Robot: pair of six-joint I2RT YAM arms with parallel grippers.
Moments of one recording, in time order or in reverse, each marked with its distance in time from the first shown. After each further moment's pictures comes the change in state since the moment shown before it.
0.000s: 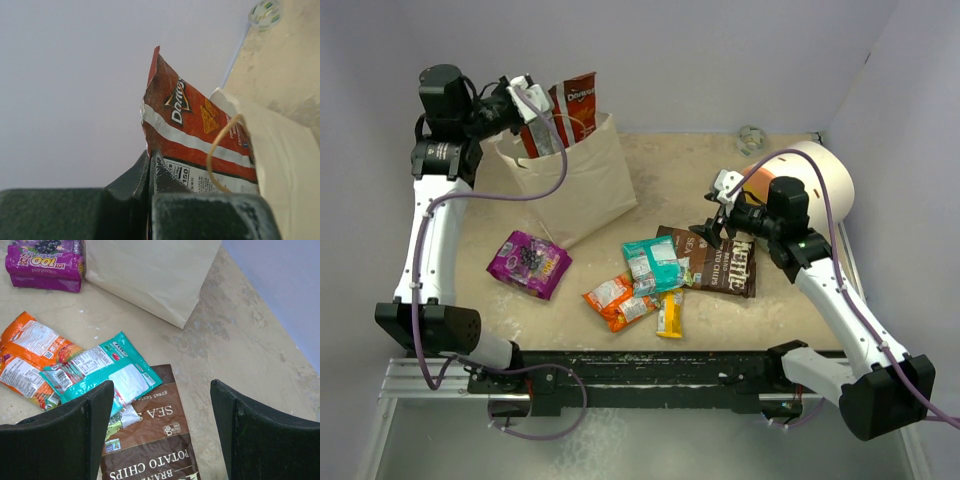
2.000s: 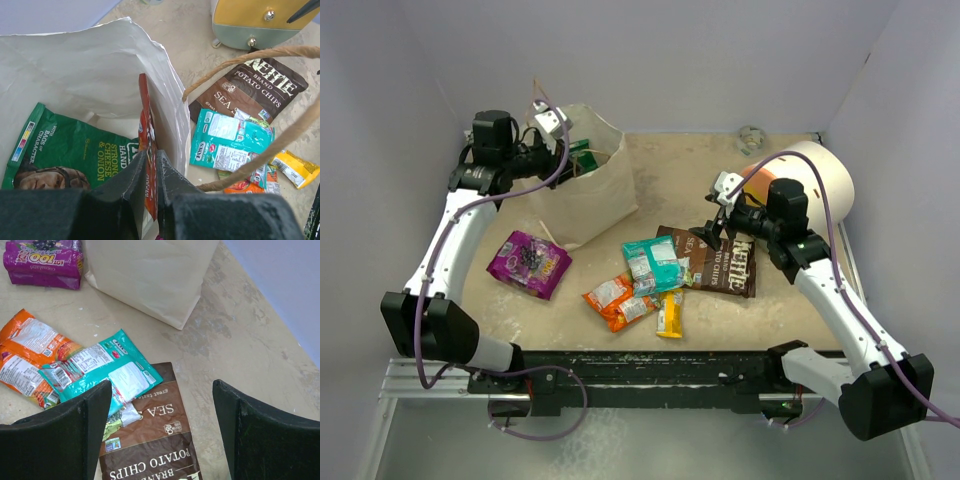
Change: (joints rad) left arm -0.100 -0.061 -0.350 -0.065 0.036 -0.586; right arm -0.006 0.000 -0.023 0.016 -0.005 -0.001
